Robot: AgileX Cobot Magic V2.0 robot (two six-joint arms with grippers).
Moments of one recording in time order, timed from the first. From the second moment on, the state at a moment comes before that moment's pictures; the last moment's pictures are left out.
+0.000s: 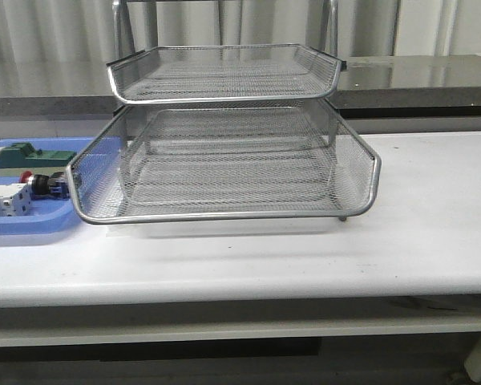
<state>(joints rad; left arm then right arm) -0.07 0.10 0.00 0.14 -0.13 -0.09 0.12 0.42 -0.70 -0.09 0.99 0.09</state>
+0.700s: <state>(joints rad) -0.07 0.10 -0.01 0.06 -0.10 -0.09 0.12 0.42 -0.70 -0.09 0.99 0.09</state>
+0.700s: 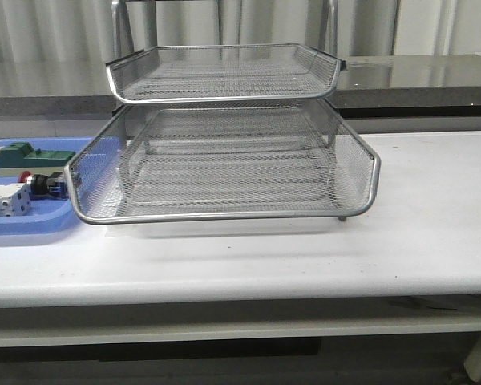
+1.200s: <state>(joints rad) -0.07 0.61 -0.64 0.01 0.41 -0.09 0.12 0.42 -0.70 -0.10 0.99 0.09</state>
